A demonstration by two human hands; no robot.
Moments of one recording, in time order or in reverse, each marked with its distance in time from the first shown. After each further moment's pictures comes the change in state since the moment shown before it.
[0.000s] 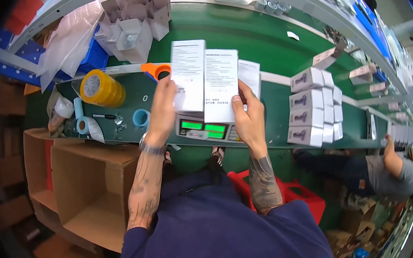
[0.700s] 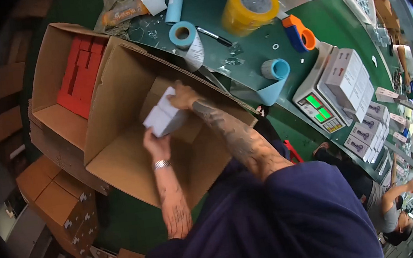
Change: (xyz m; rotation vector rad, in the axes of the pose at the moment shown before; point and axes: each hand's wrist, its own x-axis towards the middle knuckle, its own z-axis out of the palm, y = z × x) left_hand -0.279 -0.217 -0.355 -0.983 1.117 -0.476; right_hand -0.137 0.015 0.499 -0.554 -1.237 0.419
